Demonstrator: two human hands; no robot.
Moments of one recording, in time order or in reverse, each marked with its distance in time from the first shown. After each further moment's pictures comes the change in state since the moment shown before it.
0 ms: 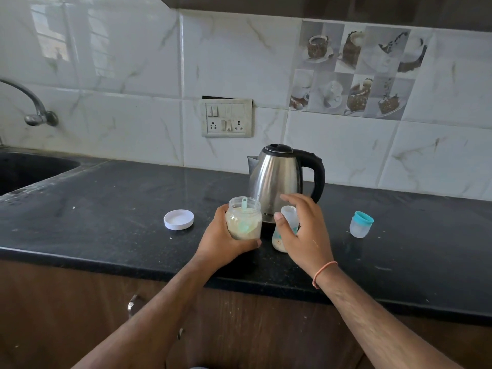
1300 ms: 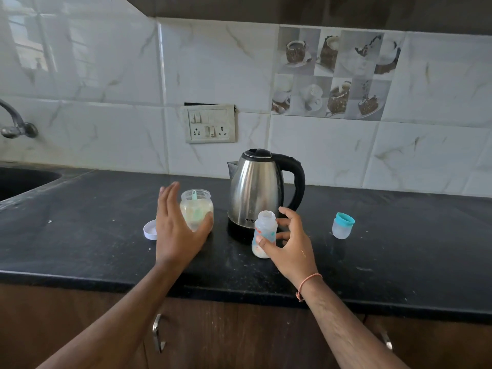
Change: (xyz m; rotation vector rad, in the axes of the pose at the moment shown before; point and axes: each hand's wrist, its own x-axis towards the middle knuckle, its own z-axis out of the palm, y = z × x) left_hand 0.021 -0.008 -0.021 0.221 0.492 0.256; right_hand -0.018 0.022 -0.003 0.223 -0.085 0.332
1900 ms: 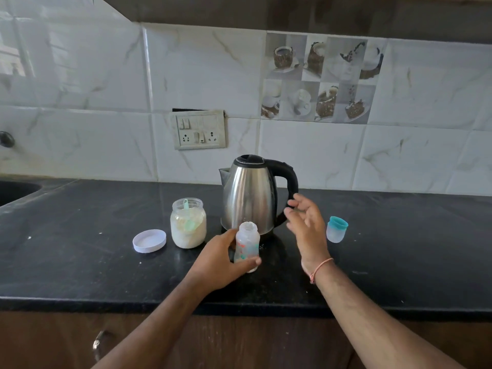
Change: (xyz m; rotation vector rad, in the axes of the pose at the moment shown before) left_hand -0.023 0.038 0.037 -0.133 -0.724 0.063; right_hand 0.043 -0.003 -0.027 0.454 0.193 0.069
